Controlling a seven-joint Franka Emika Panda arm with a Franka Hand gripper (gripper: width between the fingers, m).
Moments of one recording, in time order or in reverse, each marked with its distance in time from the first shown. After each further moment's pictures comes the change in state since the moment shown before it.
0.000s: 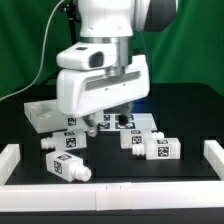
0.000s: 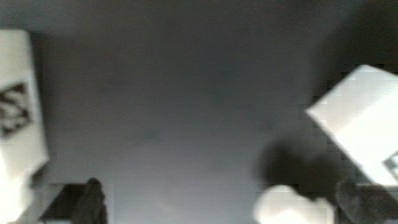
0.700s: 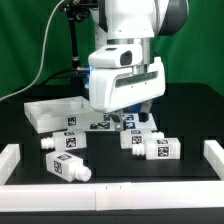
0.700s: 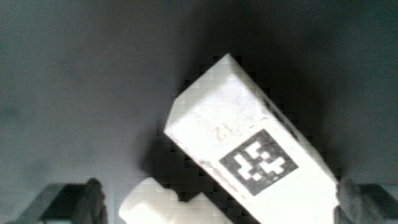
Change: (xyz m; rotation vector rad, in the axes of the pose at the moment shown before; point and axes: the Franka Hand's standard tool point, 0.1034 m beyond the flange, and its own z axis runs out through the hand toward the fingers) arm 0.006 -0.043 0.011 -0.039 0.052 -0.032
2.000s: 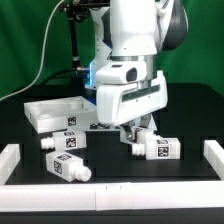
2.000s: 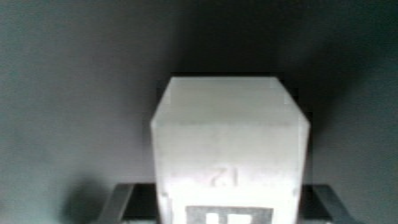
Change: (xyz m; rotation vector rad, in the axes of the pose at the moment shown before) arm -0.007 -0.036 0.026 0.003 0.018 -0.022
